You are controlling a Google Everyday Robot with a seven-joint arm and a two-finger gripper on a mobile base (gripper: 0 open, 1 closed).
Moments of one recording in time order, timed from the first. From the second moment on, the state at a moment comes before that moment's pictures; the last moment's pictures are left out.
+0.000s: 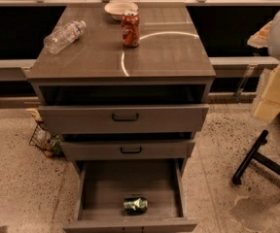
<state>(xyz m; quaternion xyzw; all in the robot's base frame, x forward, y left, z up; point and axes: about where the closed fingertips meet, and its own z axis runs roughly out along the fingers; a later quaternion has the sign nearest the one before) 0.438 -0.216 0.978 -0.60 0.78 -0.04 0.16</state>
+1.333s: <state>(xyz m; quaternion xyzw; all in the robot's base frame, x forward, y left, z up) 0.474 -0.186 0.875 -0.65 0.72 0.03 0.23</state>
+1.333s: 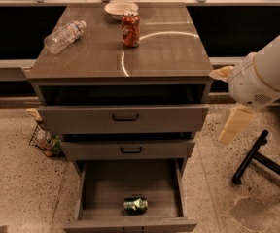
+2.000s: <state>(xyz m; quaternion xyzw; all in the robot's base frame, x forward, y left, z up) 0.488 -0.159 0.790 -0.69 0.67 0.06 0.26</state>
